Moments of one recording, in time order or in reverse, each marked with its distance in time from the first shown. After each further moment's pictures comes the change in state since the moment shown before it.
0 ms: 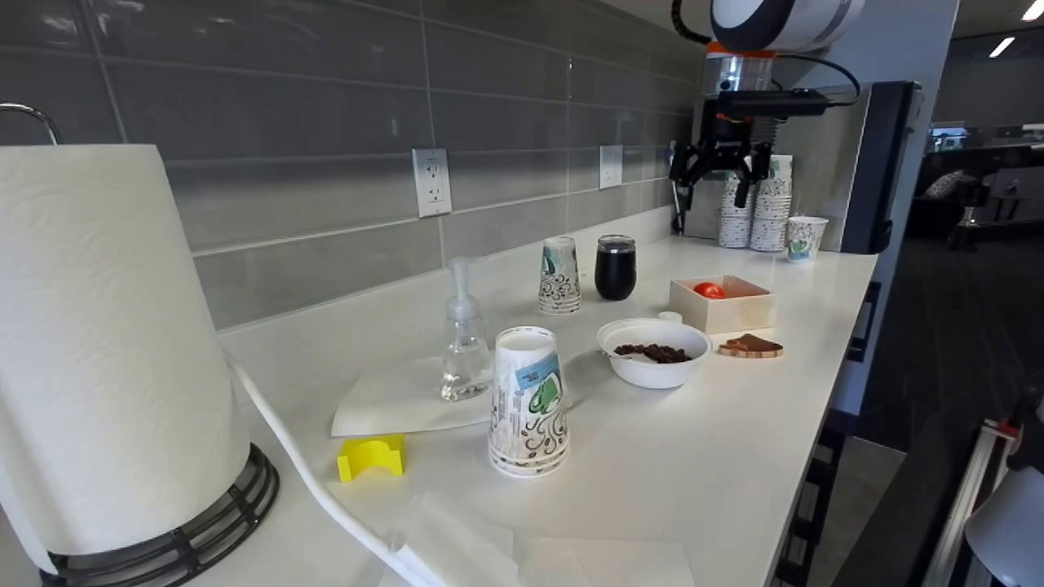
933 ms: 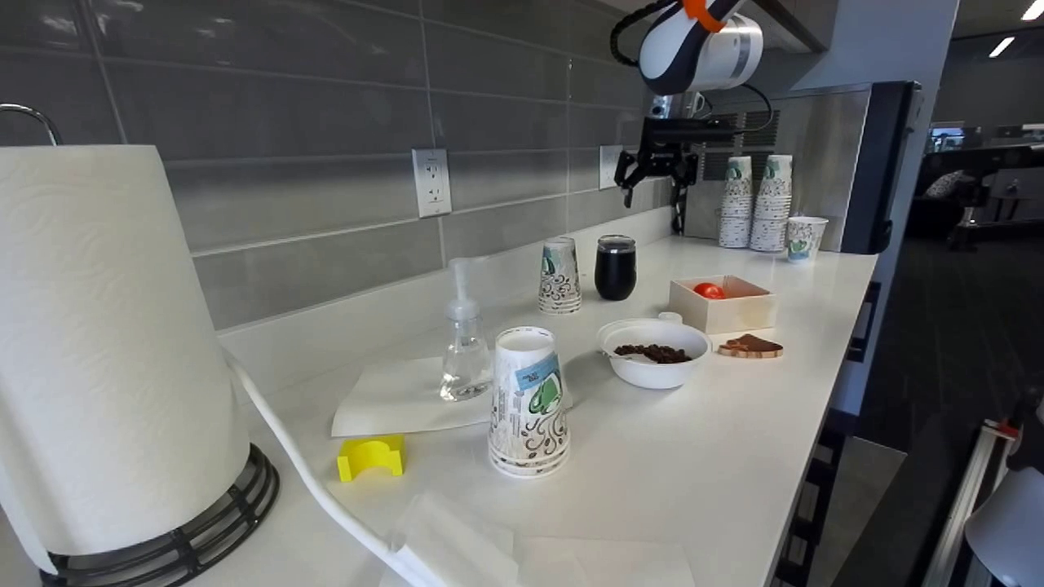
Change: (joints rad) arm 0.008 0.410 0.000 0.373 0.011 0.160 0.033
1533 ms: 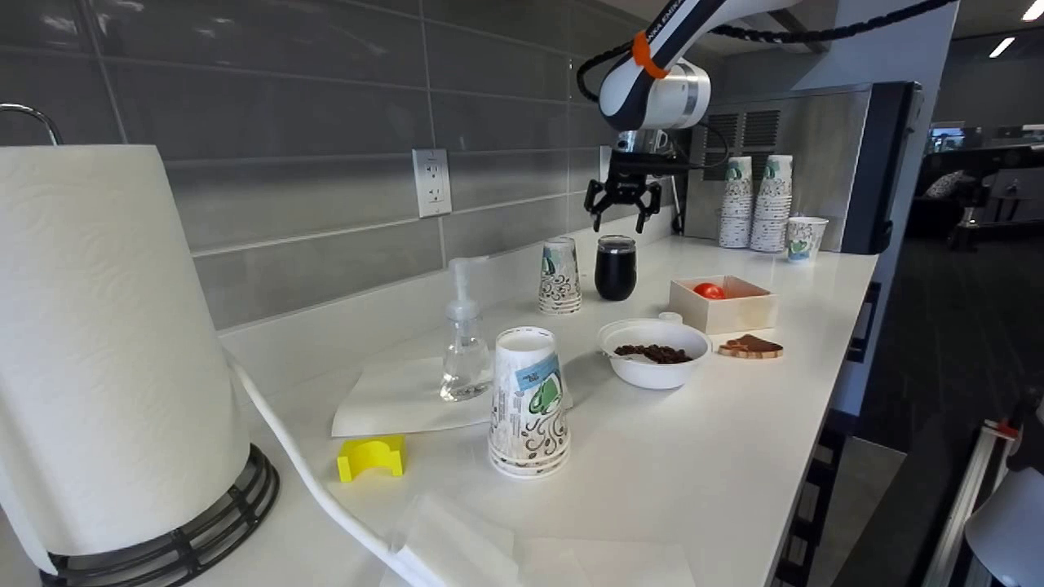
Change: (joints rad) arm 0.029 0.244 0.000 0.202 0.116 0.010 -0.050
